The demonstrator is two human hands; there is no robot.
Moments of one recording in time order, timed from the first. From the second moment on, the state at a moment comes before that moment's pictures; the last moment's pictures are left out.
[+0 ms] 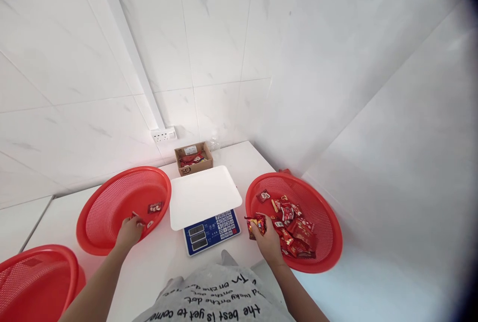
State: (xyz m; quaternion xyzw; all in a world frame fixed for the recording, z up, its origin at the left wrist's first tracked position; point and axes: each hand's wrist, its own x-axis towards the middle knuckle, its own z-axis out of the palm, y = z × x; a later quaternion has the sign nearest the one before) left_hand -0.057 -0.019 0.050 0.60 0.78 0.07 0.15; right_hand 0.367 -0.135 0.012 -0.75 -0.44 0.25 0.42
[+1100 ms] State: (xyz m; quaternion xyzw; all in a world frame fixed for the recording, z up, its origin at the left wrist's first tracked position) left_hand 0.070 -0.073 0.072 0.71 0.57 0.18 0.37; right_hand 0.366 -0.134 0.014 -0.76 -0.45 0.24 0.40
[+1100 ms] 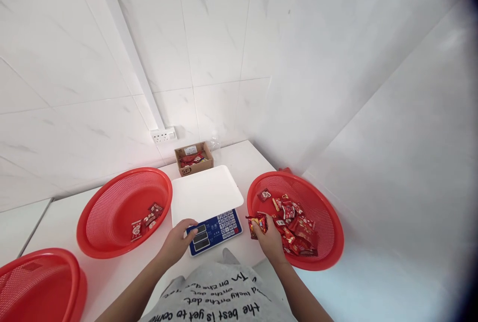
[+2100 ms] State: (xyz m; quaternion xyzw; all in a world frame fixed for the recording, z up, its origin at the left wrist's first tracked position) left_hand 0.104 -0.098 0.097 0.68 0.53 0.10 0.49; right_hand 0.367 -0.134 0.013 -0.76 -0.46 0.24 0.40
